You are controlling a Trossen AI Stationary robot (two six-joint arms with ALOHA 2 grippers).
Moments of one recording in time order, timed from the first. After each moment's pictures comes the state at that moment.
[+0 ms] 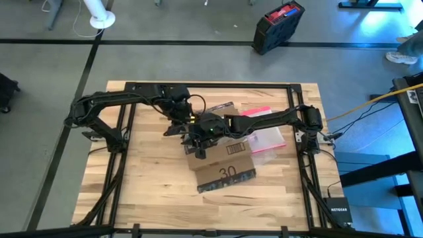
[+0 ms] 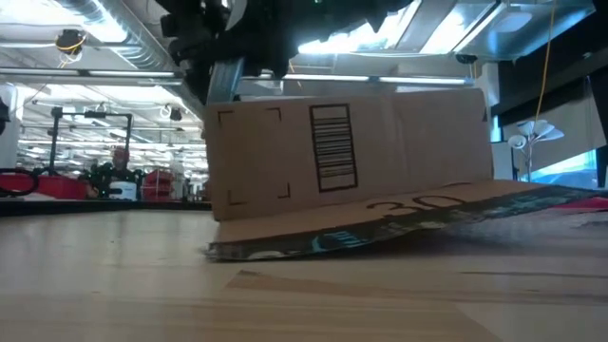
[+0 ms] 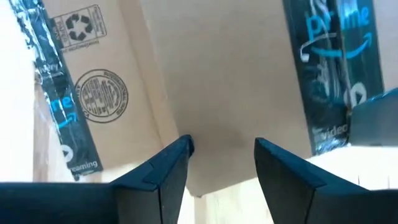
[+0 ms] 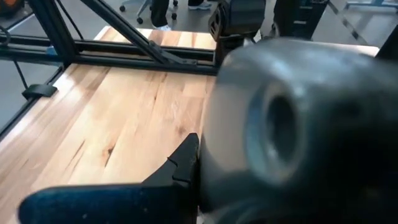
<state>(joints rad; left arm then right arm) 0.39 1.53 1.19 -0.88 0.33 0.34 0.02 1.94 1.47 0.01 -0.11 -0.07</state>
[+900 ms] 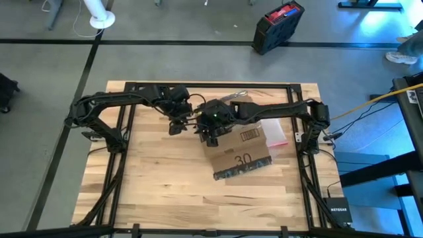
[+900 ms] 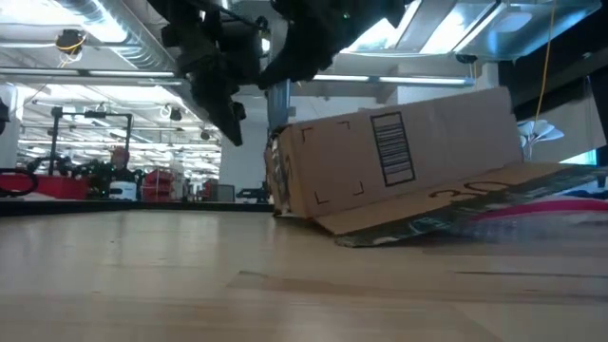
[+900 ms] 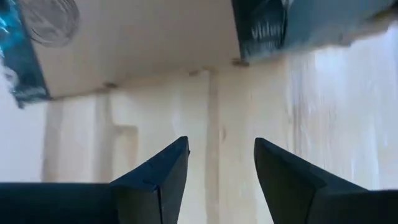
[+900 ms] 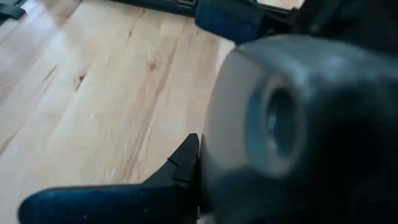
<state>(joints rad) 0.41 1.53 1.13 -0.77 0.32 0.32 -0.09 1.84 1.47 -0.31 -0.16 -0.26</state>
